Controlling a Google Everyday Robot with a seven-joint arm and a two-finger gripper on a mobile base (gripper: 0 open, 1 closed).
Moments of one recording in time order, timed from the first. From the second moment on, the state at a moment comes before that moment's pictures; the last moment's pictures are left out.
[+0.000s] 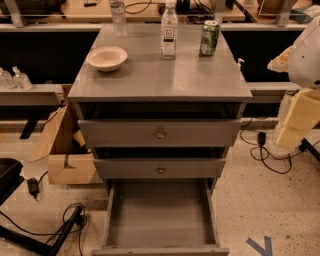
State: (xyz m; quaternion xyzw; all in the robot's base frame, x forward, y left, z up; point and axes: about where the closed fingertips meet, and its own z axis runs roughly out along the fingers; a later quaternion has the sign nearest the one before) arm 0.438 -0.216 0.977 -0.60 0.78 -0.04 0.16
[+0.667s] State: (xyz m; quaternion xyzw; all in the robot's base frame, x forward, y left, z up) arm 0.471 -0.215 0.970 -0.60 0.77 -0.03 0.22
